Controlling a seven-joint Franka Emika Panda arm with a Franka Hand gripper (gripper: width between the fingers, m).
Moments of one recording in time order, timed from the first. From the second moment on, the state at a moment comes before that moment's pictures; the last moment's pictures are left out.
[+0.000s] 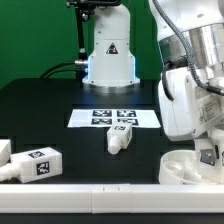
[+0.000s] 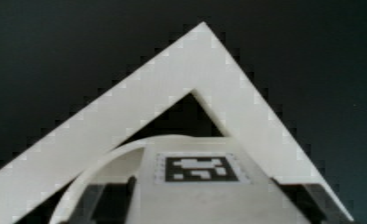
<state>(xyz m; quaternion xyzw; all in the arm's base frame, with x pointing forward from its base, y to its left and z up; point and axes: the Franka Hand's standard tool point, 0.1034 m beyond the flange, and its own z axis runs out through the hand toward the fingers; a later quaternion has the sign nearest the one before) 0.640 0.105 0.062 -0.44 0.88 0.04 0.18</state>
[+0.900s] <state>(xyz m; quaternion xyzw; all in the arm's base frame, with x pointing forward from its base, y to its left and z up) 0.641 0.104 0.094 -0.75 0.63 0.02 0.19</state>
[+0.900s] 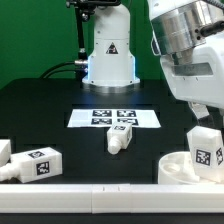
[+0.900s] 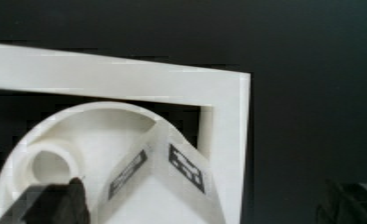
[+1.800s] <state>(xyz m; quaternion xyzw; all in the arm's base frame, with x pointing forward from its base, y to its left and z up) 0.619 0.113 0.118 -0.99 0.13 0.02 0.09</state>
